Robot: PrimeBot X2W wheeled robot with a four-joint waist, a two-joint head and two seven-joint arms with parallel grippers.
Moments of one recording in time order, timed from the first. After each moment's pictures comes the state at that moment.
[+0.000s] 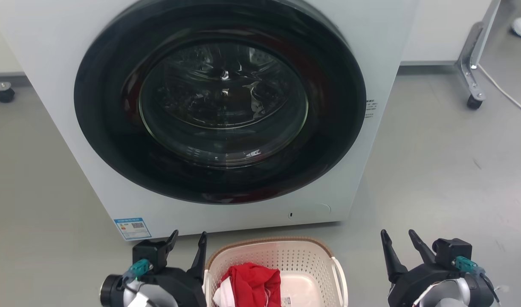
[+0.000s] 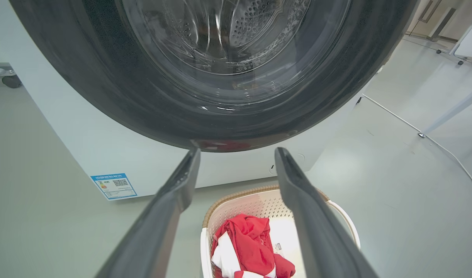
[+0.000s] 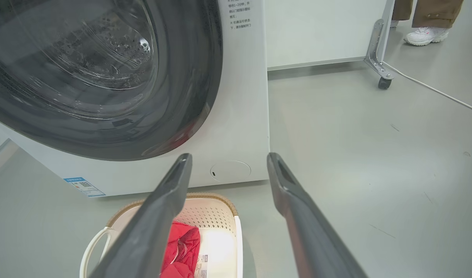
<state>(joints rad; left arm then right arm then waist) -0.37 0.14 -0.59 0.72 -0.66 0.05 -0.25 -0.33 -0.23 0.54 0.67 0.64 -0.07 -0.25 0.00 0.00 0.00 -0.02</state>
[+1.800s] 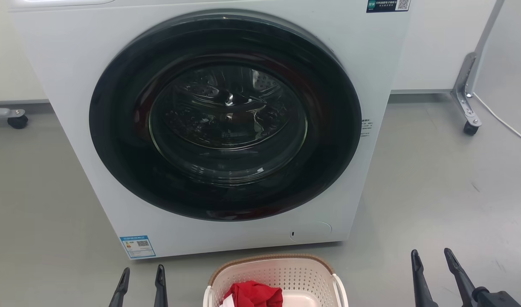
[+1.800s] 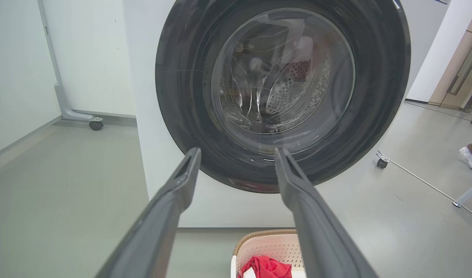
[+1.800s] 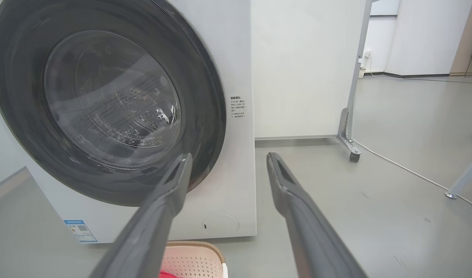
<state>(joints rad) 0.15 0.14 -0.21 0.09 -0.37 0.12 -0.25 0.12 -0.22 0.25 0.06 0.33 -0.12 -0.25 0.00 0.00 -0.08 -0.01</state>
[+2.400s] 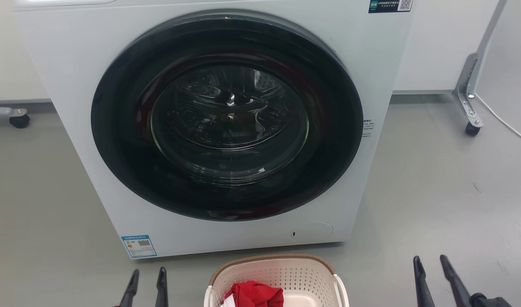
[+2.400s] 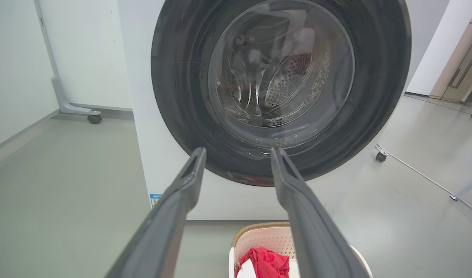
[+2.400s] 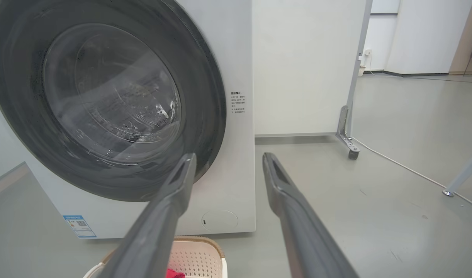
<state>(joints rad) 0.15 0.12 -0.21 0.05 -0.35 0.12 -0.19 0.13 -0.21 0.23 0.05 0.30 -0.12 -0.25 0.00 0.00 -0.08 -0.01</state>
